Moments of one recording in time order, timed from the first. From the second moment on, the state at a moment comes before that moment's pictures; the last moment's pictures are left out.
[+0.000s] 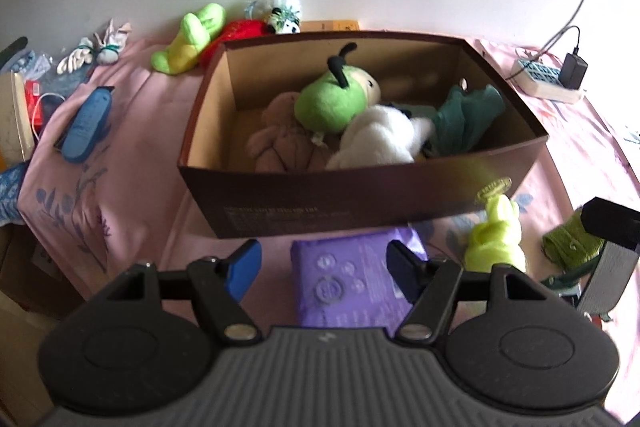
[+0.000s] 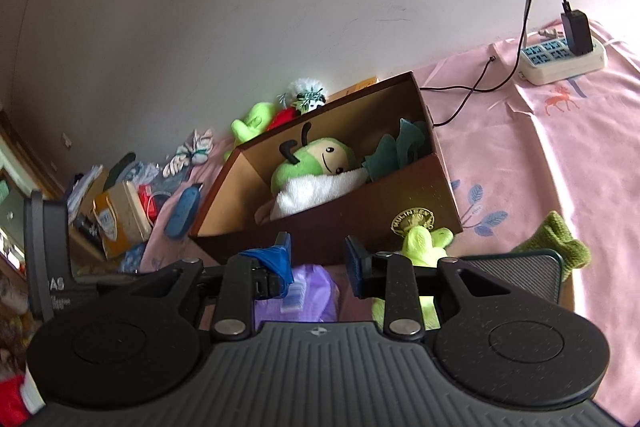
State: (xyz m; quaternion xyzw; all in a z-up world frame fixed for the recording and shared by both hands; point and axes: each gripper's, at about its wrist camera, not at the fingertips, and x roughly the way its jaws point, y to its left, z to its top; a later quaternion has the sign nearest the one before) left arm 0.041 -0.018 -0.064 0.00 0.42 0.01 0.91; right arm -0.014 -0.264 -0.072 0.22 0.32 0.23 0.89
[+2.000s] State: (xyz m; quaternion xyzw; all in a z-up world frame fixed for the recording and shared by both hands) left arm -0.024 -0.139 -0.136 0.07 0.46 -0.18 0.87; right arm -0.031 -0.346 -0.163 0.33 0.45 0.27 0.78
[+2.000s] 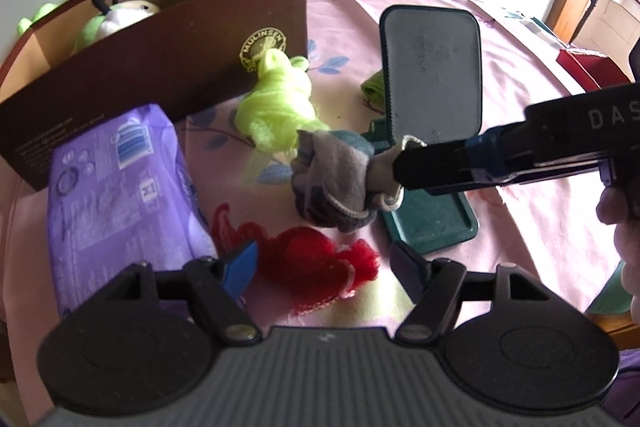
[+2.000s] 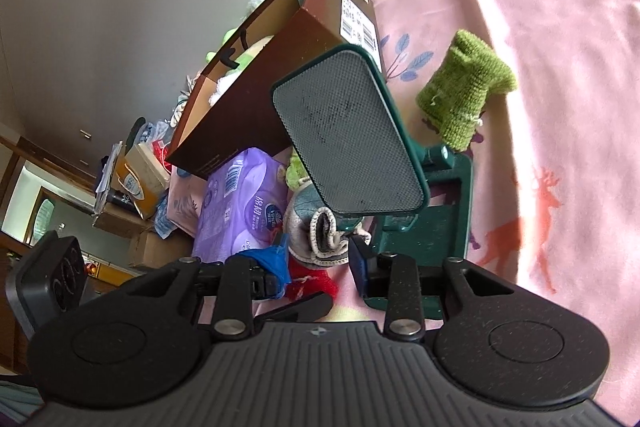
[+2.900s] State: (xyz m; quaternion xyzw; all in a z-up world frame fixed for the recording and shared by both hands) left arm -0.089 -0.130 -0.143 0.04 0.38 -0.17 0.91; right arm -0.081 -0.332 -0.163 0.31 0.37 0.28 0.83
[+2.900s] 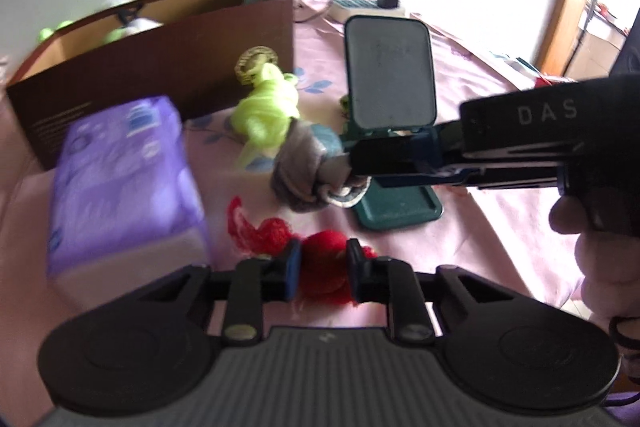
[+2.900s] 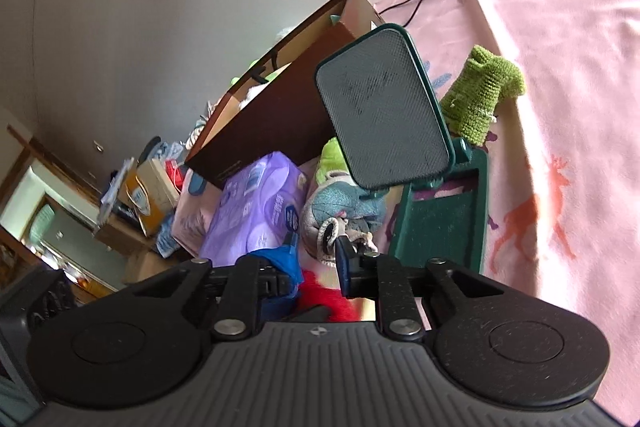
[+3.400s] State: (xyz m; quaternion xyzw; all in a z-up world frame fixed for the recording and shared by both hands) left arm -0.133 -0.107 -0.140 -0.02 0.35 -0.12 0.93; right arm -0.082 -0.305 -0.149 0.18 0.32 0.25 0.89
